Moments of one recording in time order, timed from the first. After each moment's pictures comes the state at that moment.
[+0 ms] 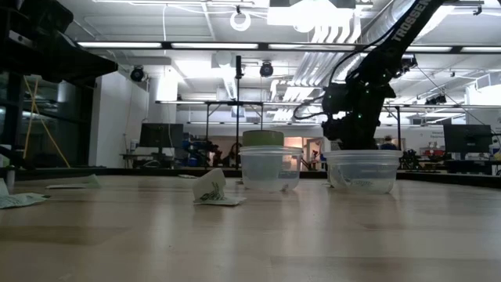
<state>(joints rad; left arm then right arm) -0.26 0.01 0.07 -0.13 -0.35 0.07 -0.75 1.71 0.89 -0.48 -0.29 0.01</state>
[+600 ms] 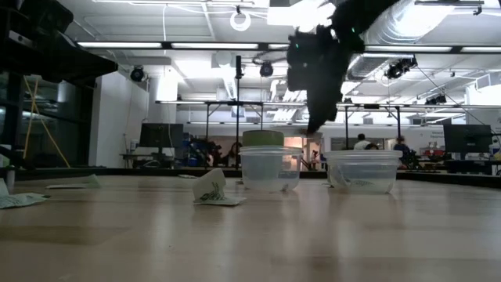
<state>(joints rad) -0.26 0.01 0.07 -0.13 -0.35 0.07 -0.45 1.71 1.28 -0.82 -0.32 -0.12</state>
